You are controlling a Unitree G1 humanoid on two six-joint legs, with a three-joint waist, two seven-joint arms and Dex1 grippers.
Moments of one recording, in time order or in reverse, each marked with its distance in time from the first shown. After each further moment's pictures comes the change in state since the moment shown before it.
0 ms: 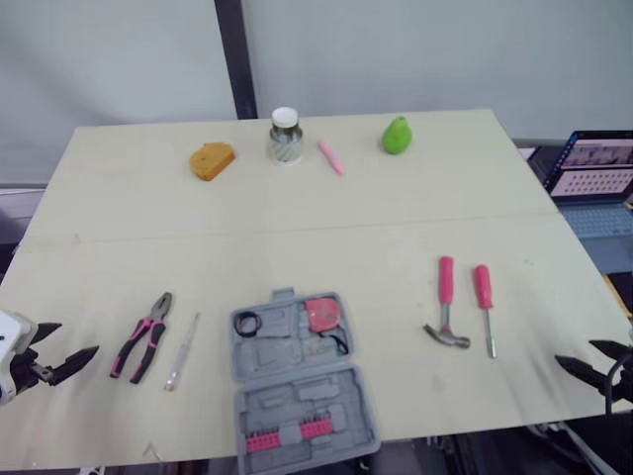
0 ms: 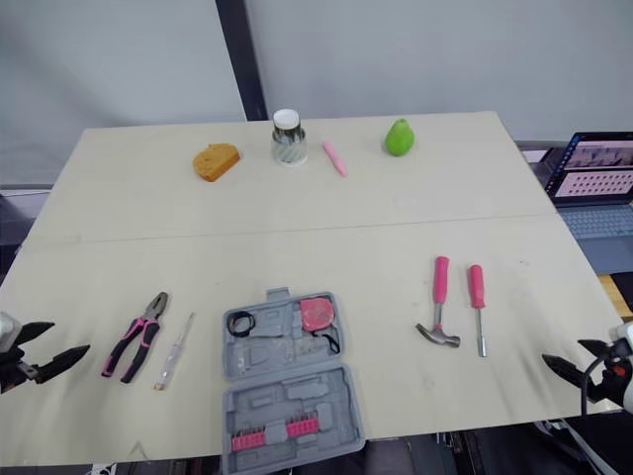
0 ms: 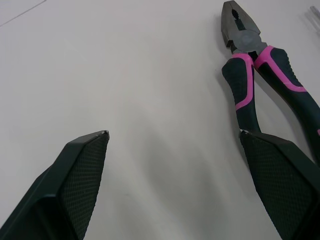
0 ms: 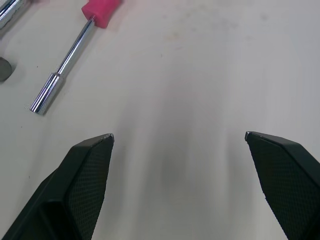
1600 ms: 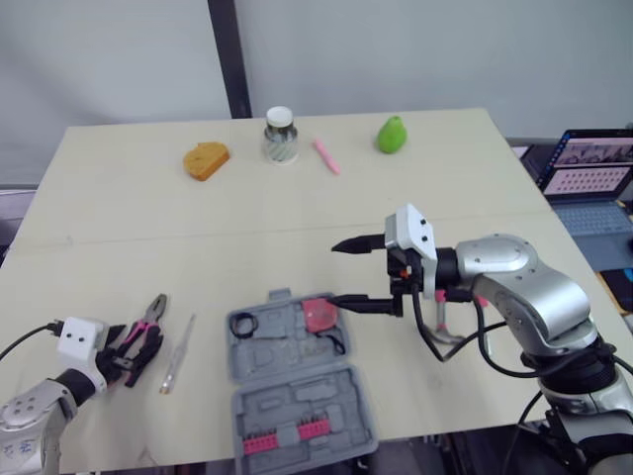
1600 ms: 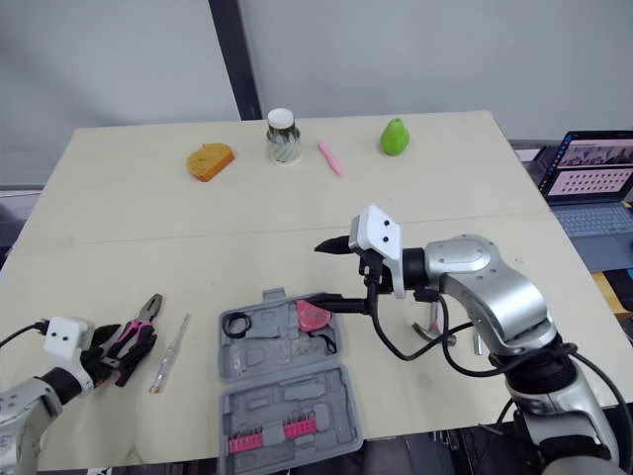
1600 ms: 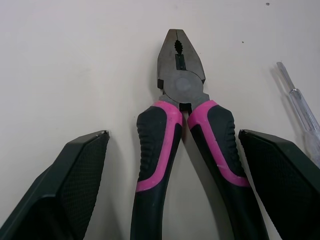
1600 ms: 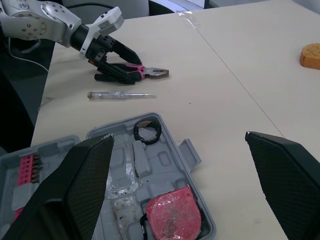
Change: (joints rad) left arm -0.033 -0.327 -0.106 -0.278 0.000 0.200 0.283; right arm -0.702 0.266 0.712 -0.905 0.167 0.505 -0.072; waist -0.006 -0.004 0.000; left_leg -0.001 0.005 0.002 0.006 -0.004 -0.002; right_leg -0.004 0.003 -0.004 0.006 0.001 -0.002
